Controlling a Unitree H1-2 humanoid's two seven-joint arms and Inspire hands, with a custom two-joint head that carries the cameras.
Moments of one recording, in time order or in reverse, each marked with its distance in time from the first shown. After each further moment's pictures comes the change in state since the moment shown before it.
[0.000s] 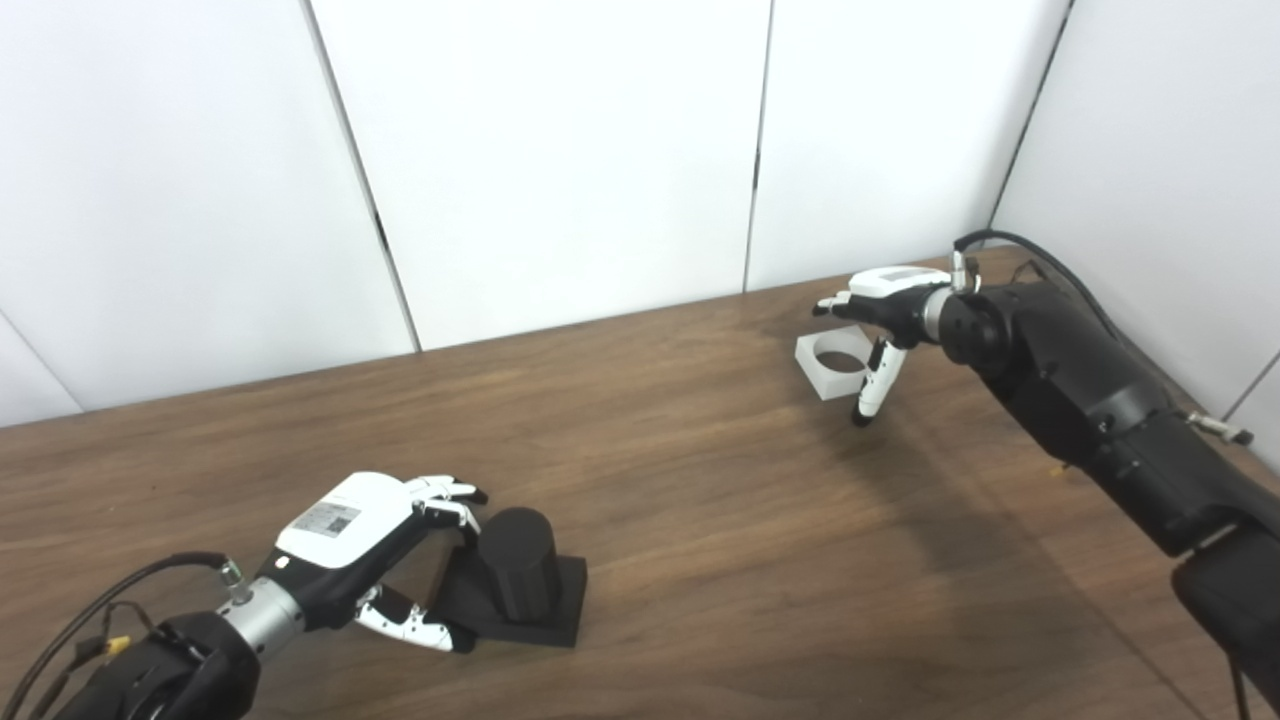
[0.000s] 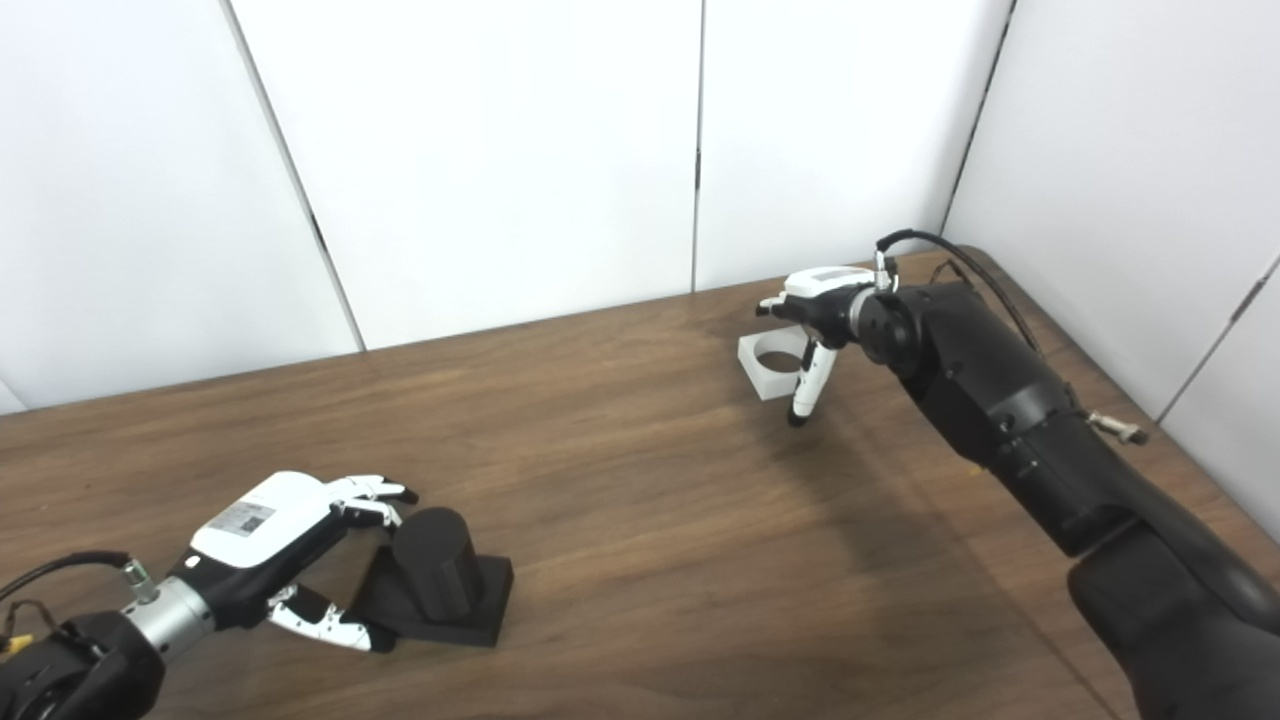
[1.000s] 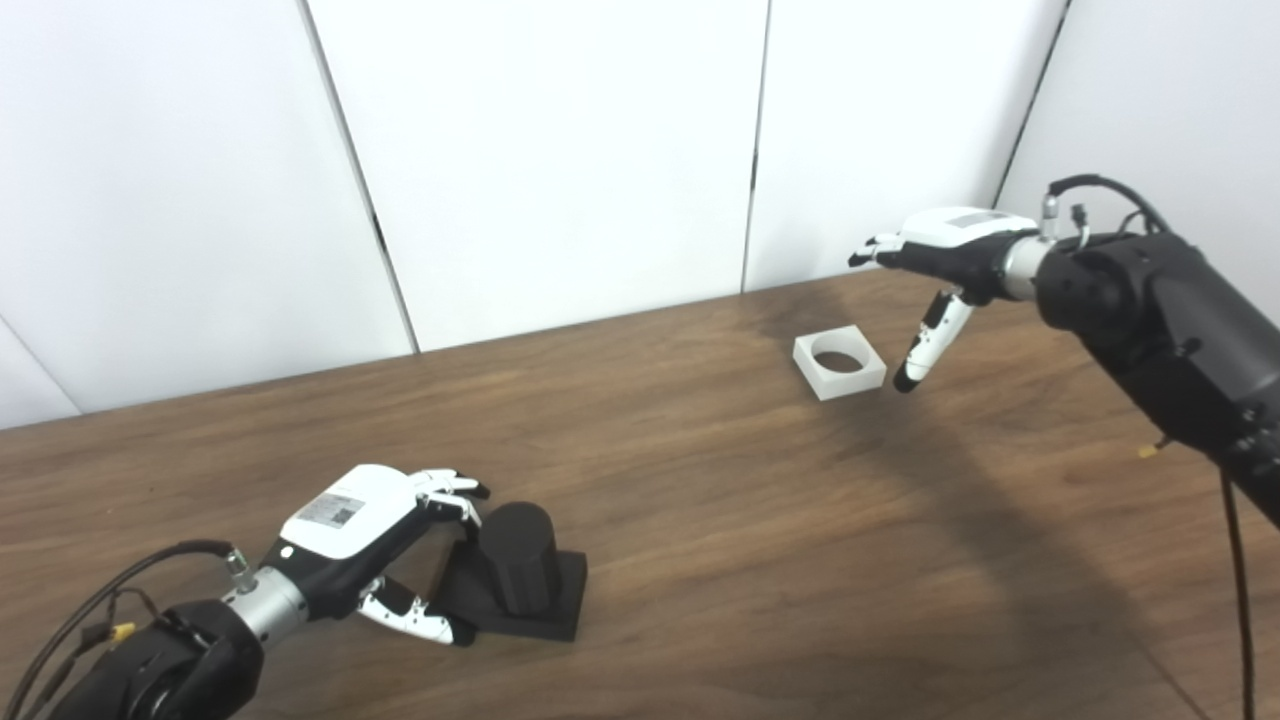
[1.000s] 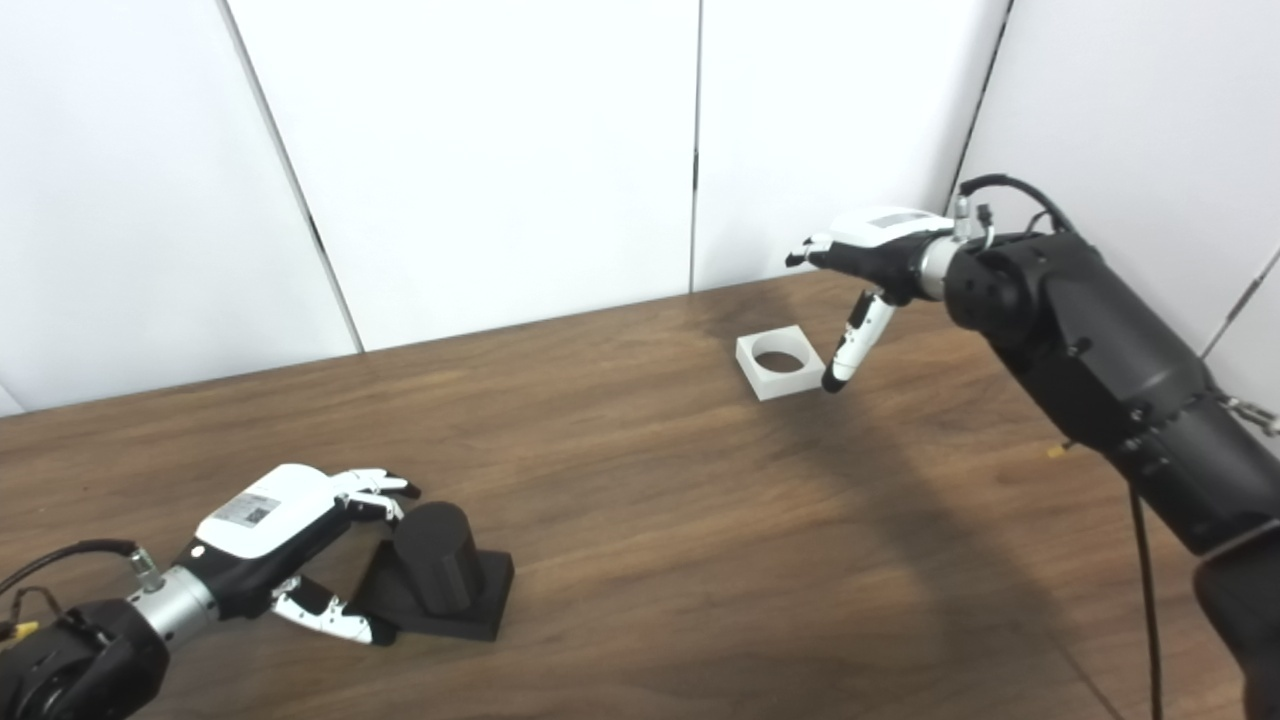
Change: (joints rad) left arm -0.028 -0.004 -0.011 0.038 0.000 -0.015 0.004; right arm 0.058 -0.164 -0.066 -0.276 0.098 0.003 0.085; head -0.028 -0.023
